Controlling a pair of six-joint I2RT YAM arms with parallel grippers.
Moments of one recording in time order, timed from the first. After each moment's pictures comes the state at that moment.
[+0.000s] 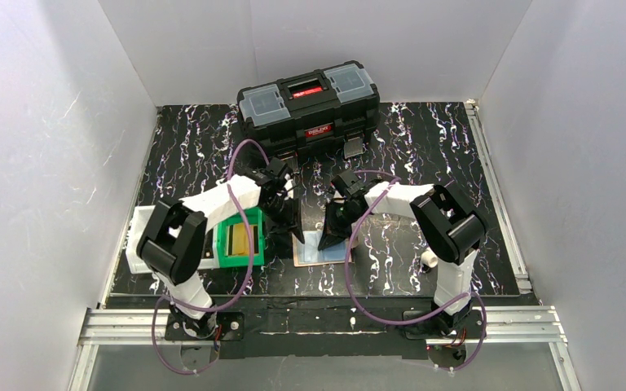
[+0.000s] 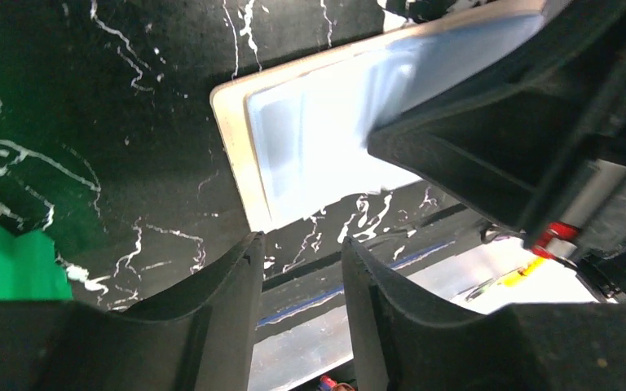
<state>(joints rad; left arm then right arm) -0.55 1.68 1.13 -0.82 0.39 -0.61 0.71 1.91 1.10 -0.43 -0.54 0.76</state>
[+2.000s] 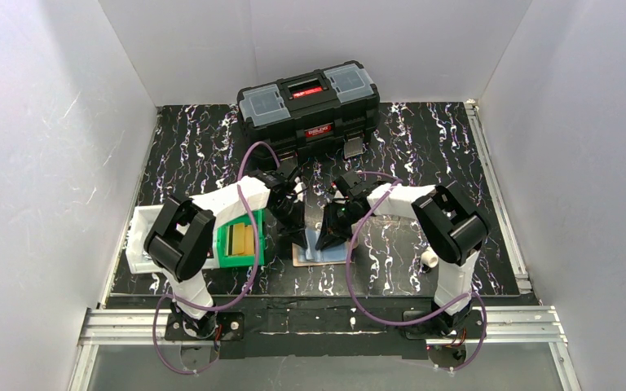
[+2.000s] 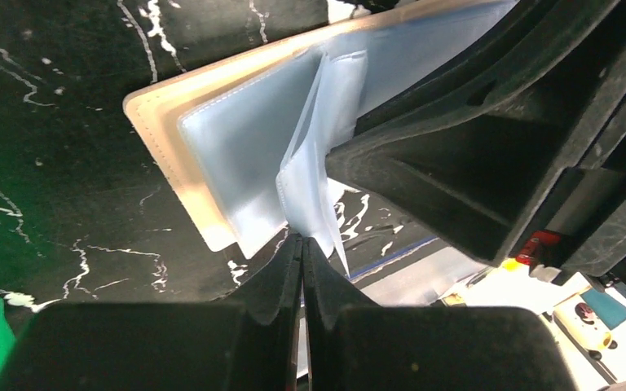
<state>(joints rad) -0.62 1.75 1.15 -0.77 0.42 -0.64 0.68 1.90 1.05 -0.34 -0.63 0.78</state>
